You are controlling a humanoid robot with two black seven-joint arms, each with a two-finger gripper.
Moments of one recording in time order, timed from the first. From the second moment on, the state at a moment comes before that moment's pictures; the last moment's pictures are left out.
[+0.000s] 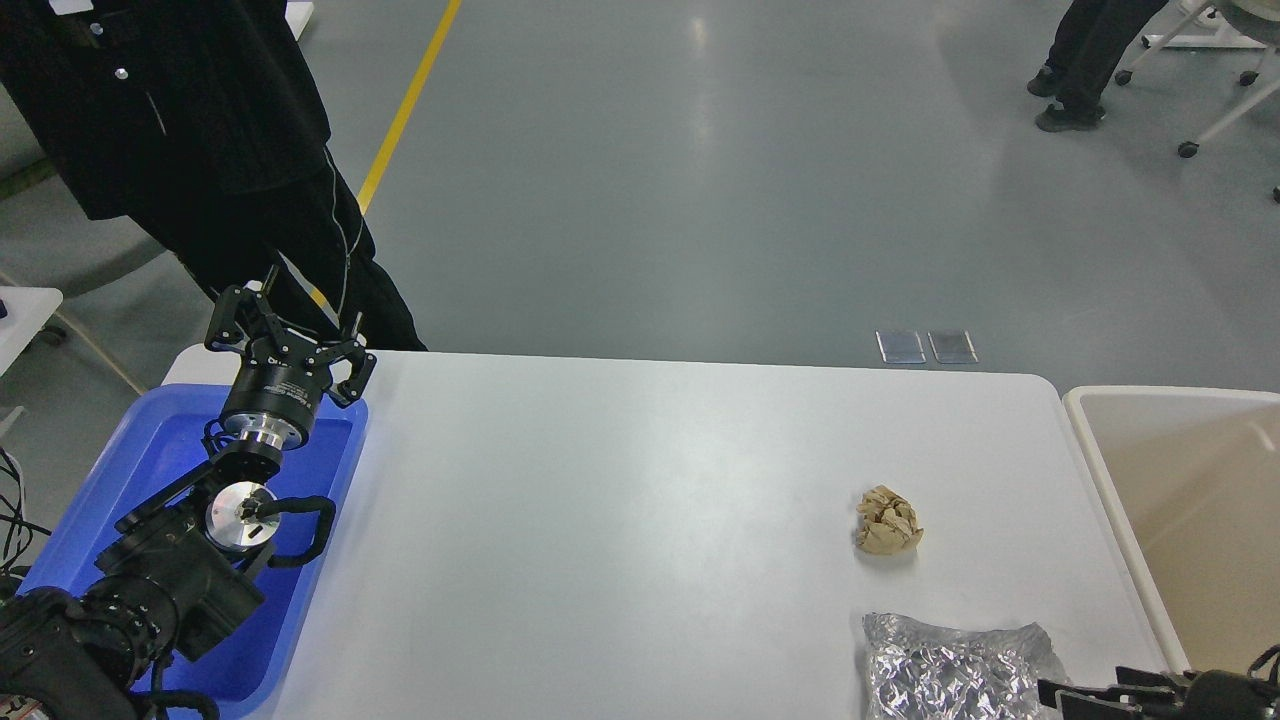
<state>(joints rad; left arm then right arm) -0.71 0.21 -0.75 -0.21 -0.11 -0.63 -0.56 0.40 -1.15 0.11 1.49 -1.56 -0.14 0.20</state>
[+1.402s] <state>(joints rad) -0.71 0.21 -0.75 -0.21 -0.11 -0.63 -0.56 0.34 -0.92 0.08 1.18 -1.63 -0.29 0.22</state>
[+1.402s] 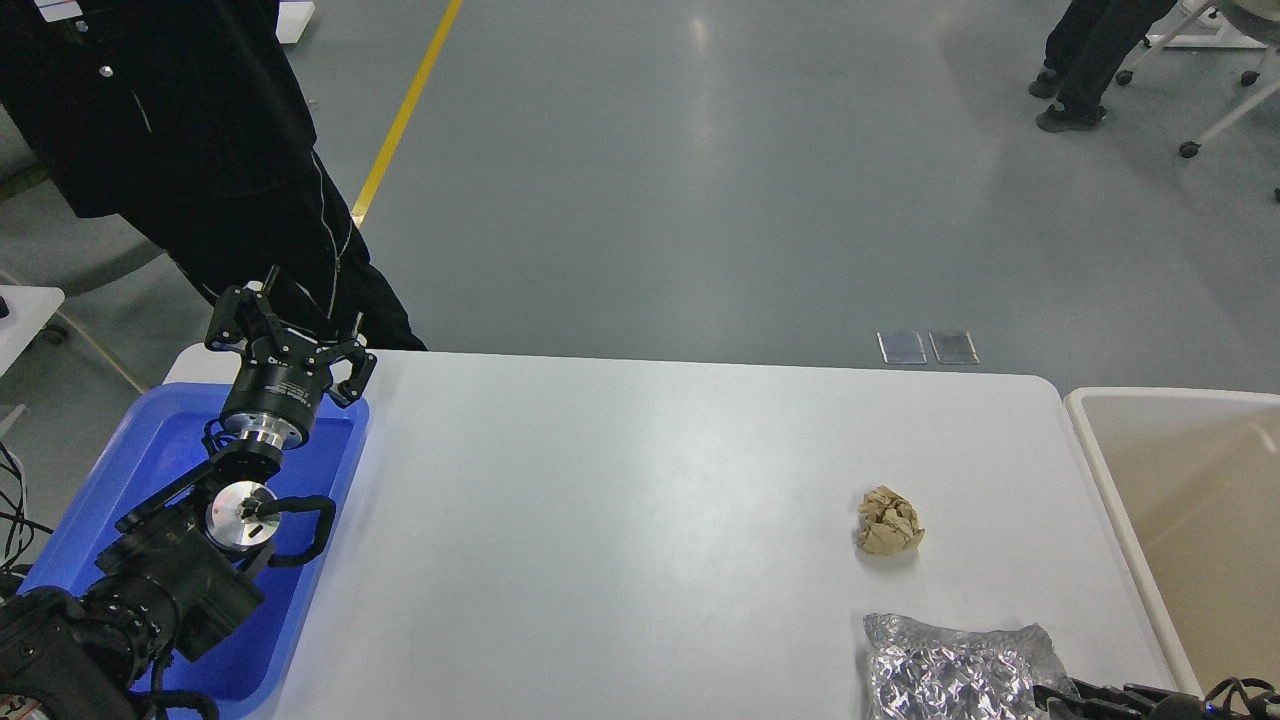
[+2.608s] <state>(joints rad) -0.71 0.21 -0.75 -0.21 -0.11 -0.63 -0.56 0.55 -1.26 0.09 1.45 -1.53 -0.14 0.24</state>
